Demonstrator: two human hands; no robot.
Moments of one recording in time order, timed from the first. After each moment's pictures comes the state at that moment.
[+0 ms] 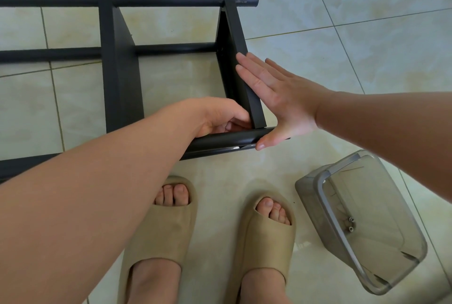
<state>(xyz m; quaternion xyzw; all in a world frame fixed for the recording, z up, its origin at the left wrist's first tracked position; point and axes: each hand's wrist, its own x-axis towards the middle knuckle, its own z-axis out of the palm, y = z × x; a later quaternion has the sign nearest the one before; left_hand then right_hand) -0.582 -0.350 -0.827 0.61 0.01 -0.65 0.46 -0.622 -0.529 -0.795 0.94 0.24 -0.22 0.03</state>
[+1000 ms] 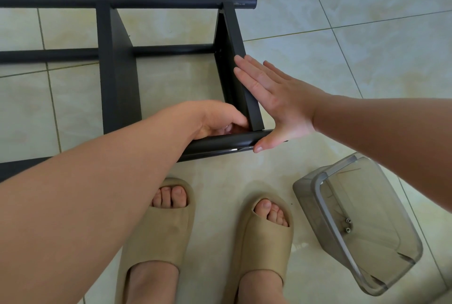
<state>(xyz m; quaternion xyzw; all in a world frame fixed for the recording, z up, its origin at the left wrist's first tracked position) -0.580 -0.350 -0.832 0.64 -0.03 -0.64 0.43 -0.623 -0.529 -0.794 0.94 0.25 -0.22 0.03</state>
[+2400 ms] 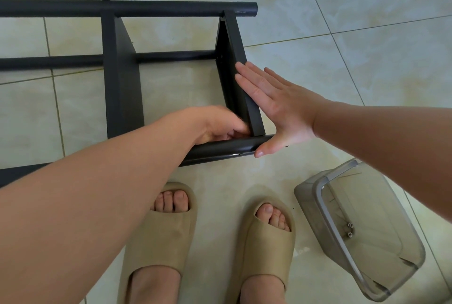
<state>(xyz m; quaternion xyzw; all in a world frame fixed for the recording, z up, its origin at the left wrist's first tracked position) -0.584 -0.349 -0.825 0.64 -0.02 -0.61 0.46 -0.622 -0.529 -0.793 0.94 0.24 -0.22 0.03</state>
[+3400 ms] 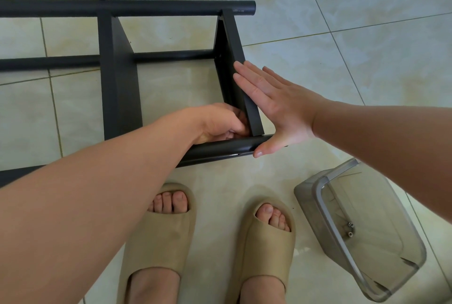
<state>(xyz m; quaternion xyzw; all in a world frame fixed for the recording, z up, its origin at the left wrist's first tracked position) -0.583 -0.350 -0.827 0.63 -0.05 -0.59 0.50 -0.622 -0.530 -0.796 0.94 0.24 -0.22 0.02</state>
